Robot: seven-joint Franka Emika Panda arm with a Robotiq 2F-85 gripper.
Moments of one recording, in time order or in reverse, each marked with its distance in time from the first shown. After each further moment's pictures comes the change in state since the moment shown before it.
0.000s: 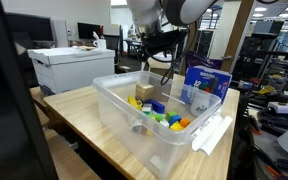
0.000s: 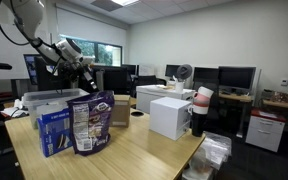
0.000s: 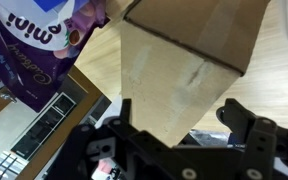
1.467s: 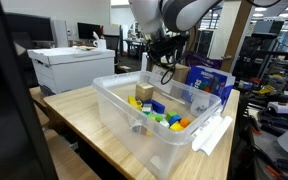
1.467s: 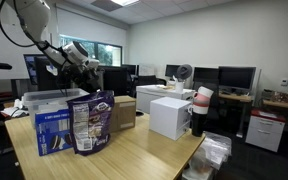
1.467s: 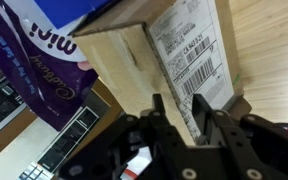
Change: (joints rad) arm -0.020 0.014 -0.074 -0.020 0.032 -0.027 -0.002
